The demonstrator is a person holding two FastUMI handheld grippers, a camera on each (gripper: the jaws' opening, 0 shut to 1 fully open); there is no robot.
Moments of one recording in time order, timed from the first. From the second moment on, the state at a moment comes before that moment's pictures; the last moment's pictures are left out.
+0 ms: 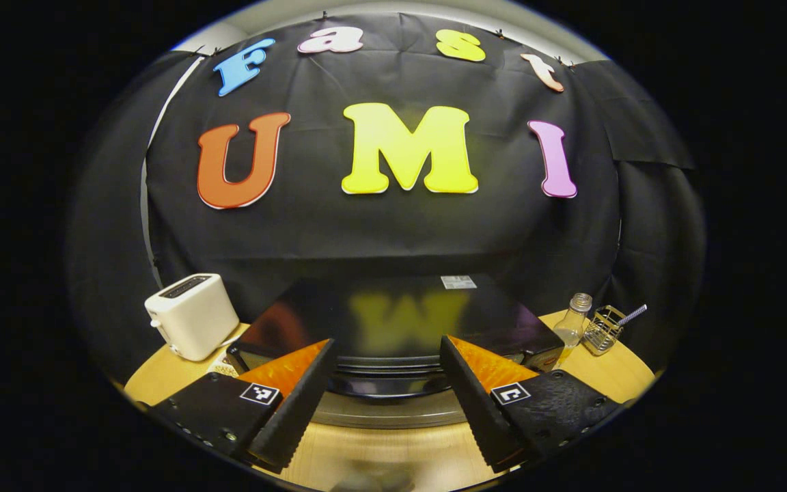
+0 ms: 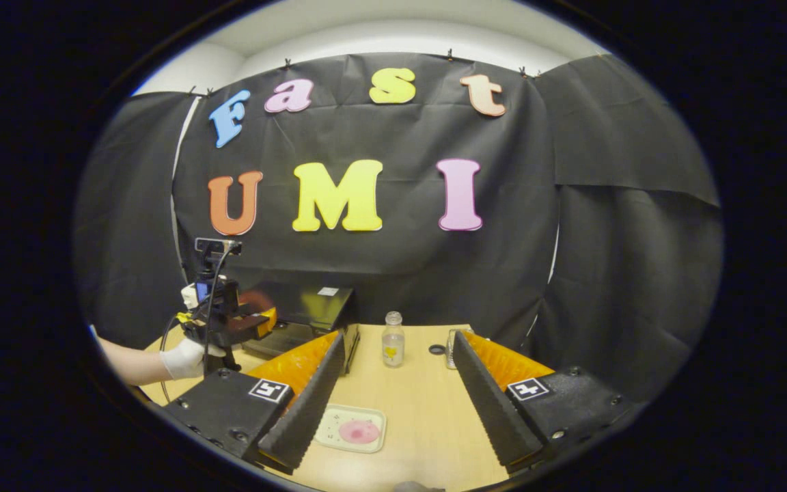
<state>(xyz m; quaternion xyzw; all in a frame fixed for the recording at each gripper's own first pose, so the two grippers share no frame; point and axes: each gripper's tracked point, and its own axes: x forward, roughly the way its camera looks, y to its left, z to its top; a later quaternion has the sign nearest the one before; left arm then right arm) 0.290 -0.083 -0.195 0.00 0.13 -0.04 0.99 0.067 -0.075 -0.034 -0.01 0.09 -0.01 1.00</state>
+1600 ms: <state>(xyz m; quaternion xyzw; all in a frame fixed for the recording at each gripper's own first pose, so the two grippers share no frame) 0.141 -0.073 -0.311 0.01 0.23 -0.05 0.97 -0.005 -0.045 -0.072 0.00 0.13 0.00 0.99</state>
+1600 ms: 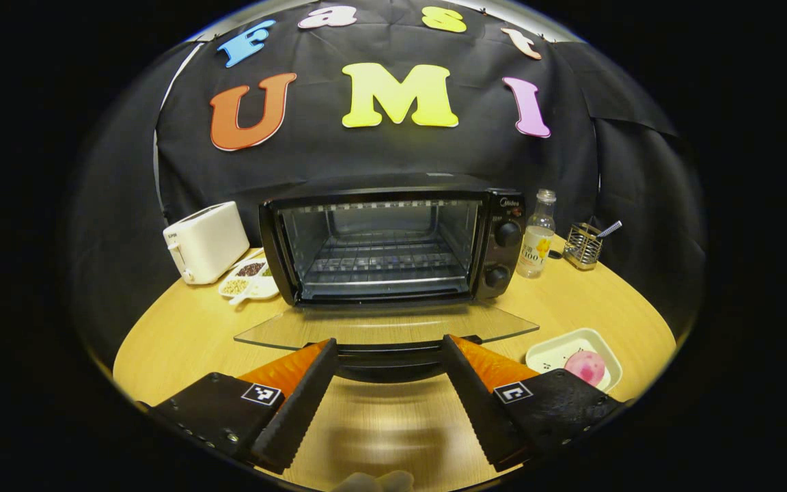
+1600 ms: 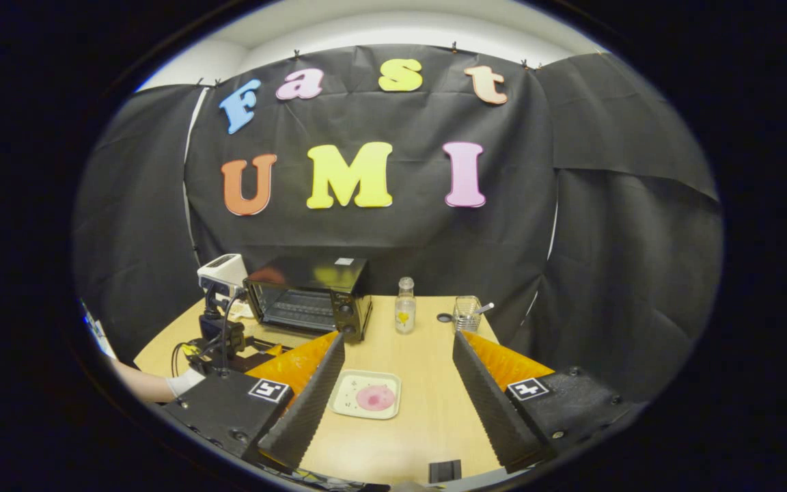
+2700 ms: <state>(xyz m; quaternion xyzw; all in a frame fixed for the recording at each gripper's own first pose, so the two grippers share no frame) 0.113 -0.064 -0.314 0.03 0.24 -0.03 0.97 0.026 -0.078 -0.186 0.00 0.24 -0.01 0.97</state>
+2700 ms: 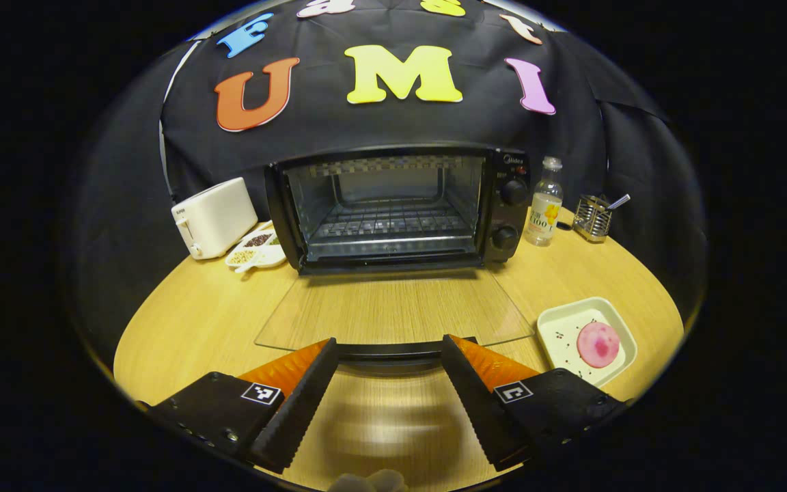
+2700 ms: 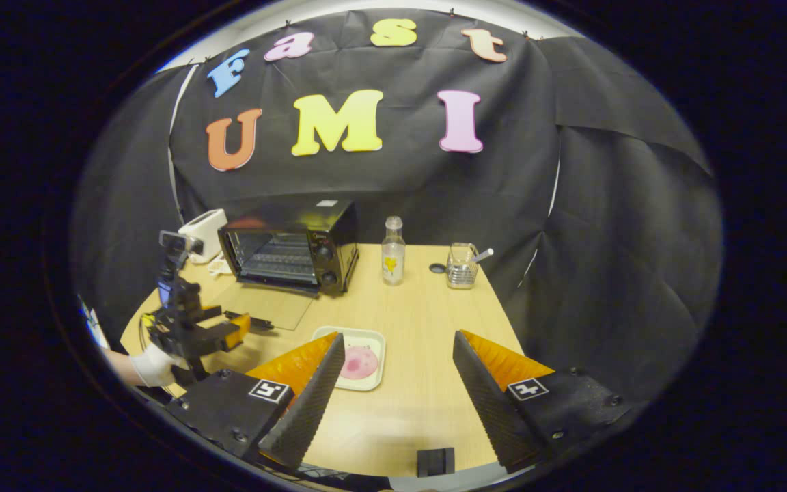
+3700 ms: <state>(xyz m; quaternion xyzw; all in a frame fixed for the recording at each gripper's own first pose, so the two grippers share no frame) -0.028 0.009 -0.037 0.01 0.06 0.05 1.00 0.145 -0.050 -0.379 0.13 0.46 0.07 0.87</state>
